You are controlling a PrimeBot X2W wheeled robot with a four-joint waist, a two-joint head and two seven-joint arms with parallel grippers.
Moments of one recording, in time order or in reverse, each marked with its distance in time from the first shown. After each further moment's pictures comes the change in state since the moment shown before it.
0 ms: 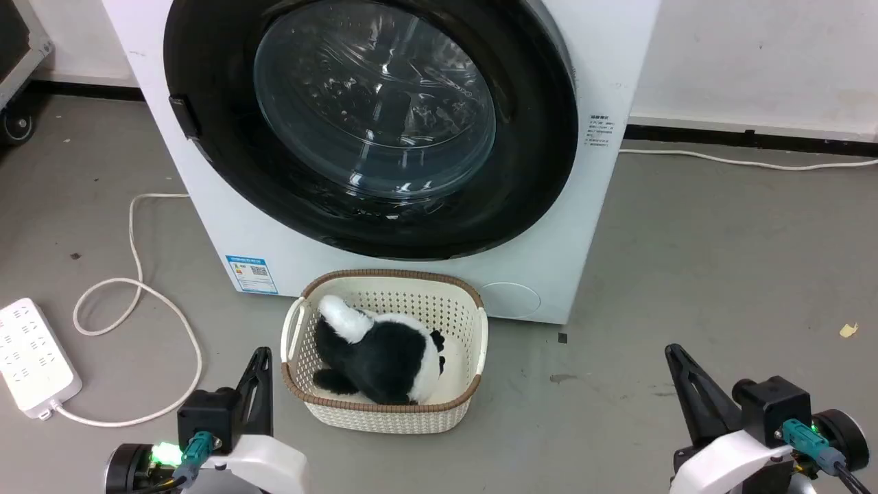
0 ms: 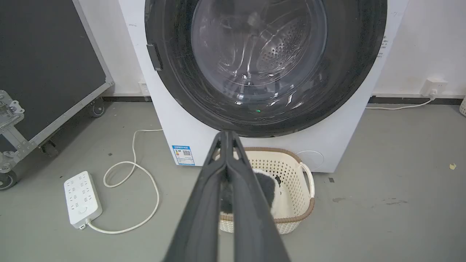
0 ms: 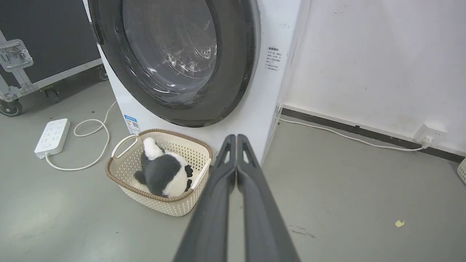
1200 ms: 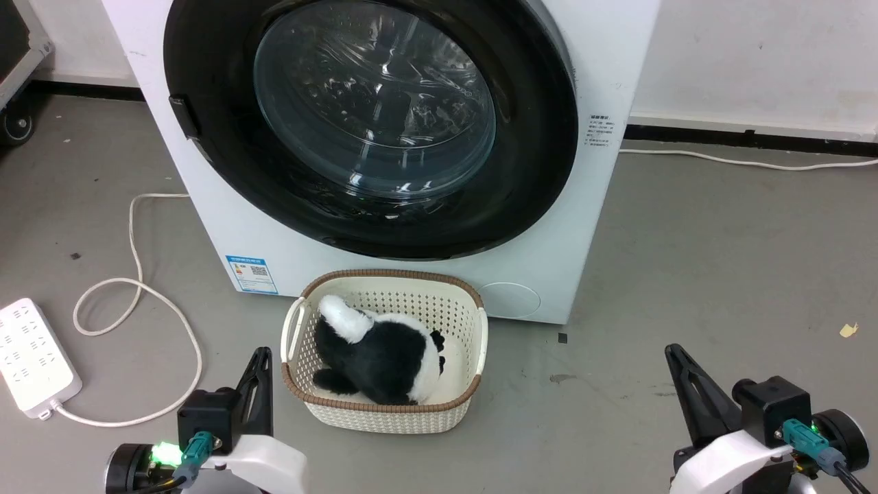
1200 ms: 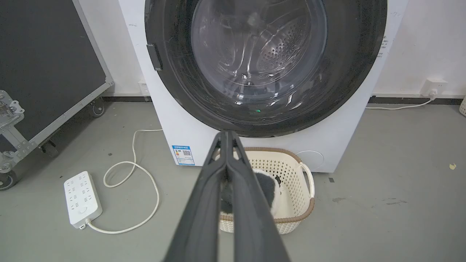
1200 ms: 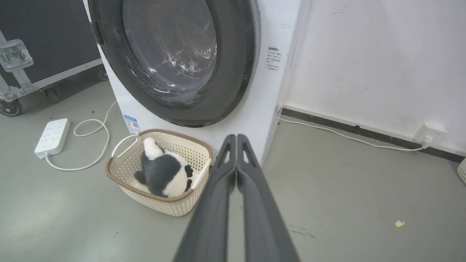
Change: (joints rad) left arm 0.000 0.000 0.000 0.000 0.000 0.000 0.000; right arm 0.000 0.000 0.000 0.000 0.000 0.000 0.000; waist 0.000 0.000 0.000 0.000
